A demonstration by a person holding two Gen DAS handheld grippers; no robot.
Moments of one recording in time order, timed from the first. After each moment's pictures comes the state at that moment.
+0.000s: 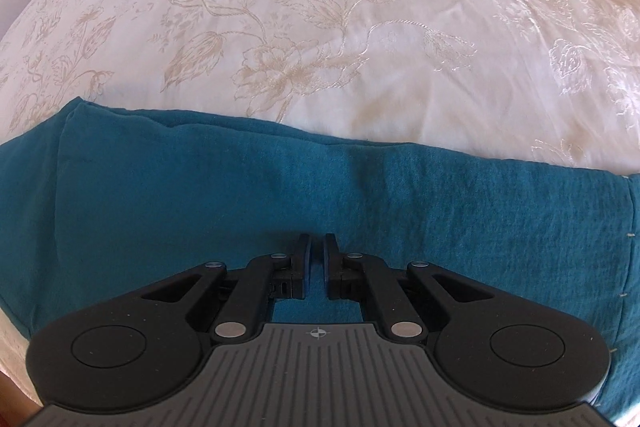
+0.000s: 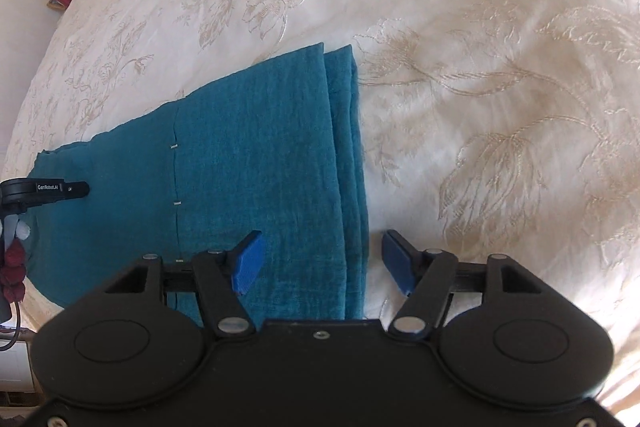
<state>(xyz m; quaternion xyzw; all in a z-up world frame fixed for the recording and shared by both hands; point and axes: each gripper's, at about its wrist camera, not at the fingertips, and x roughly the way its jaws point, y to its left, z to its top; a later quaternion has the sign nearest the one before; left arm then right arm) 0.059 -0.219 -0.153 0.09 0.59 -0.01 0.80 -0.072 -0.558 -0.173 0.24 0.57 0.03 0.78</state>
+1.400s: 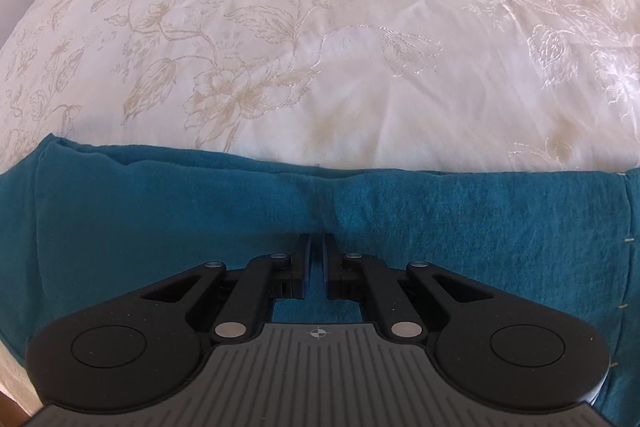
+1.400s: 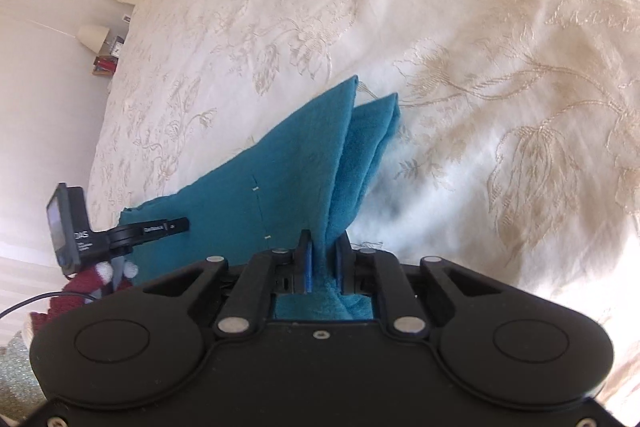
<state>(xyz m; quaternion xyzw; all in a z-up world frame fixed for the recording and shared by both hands) 0.071 -0.253 -0.169 0.13 0.58 -0.03 0.80 -0.090 -0.579 -0.138 0.38 0.52 0.07 0.77</state>
